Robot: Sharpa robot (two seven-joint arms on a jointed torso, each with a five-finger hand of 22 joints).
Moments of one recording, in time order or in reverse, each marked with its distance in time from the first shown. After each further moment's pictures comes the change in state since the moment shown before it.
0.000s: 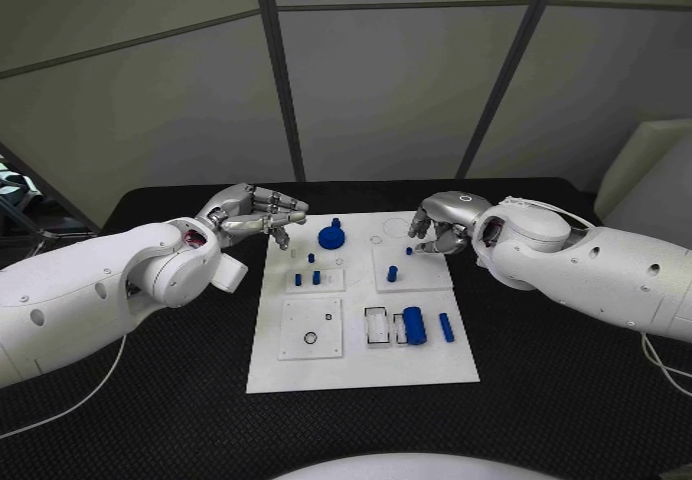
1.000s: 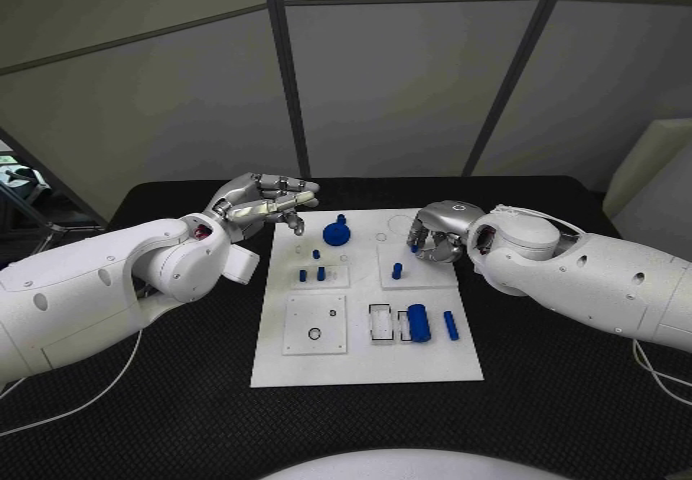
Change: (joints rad) left arm -0.003 -0.004 -0.001 0.037 0.195 0.037 0.102; left_hand 0.011 0.011 -0.011 -0.011 0.000 -0.001 0.000 0.008 -0.001 -0.001 0.001 0.023 0.005 -0.011 0.004 -0.004 -0.013 0.000 0.000 0.000 -0.016 -0.014; right arm -0.028 0.049 -0.002 -0.039 -0.043 0.041 -0.006; right_hand -0.001 -0.012 0.114 -0.026 0.072 0.017 0.002 0.000 0.003 0.022 -0.007 0.000 -0.001 0.000 0.000 0.142 0.086 -0.032 0.070 -0.002 0.274 0.305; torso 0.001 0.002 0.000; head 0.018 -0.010
